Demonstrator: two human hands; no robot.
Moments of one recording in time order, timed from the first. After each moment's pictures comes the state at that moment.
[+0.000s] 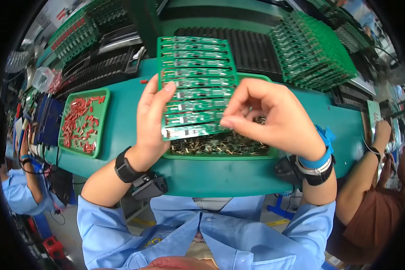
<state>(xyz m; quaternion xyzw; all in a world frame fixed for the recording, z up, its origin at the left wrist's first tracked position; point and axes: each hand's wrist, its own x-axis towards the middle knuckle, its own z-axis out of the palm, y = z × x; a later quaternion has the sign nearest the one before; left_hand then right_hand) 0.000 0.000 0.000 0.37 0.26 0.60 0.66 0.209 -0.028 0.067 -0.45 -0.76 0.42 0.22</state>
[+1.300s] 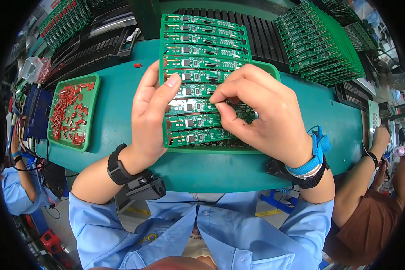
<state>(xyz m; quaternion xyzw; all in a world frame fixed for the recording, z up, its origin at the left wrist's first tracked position) 0.000 -0.011 0.004 0.39 0.22 0.58 0.68 0.172 -0.027 0.048 -0.40 -0.83 0.13 0.36</state>
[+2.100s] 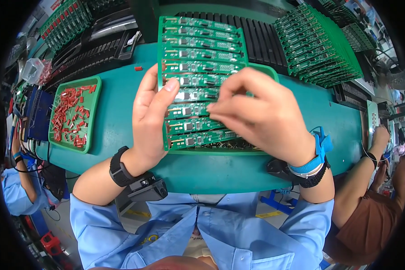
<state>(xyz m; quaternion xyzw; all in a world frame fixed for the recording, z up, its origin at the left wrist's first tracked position) -0.001 -0.012 0.004 0.40 0.22 0.59 0.67 0.176 -0.024 0.053 -0.36 -0.87 0.09 0.32</state>
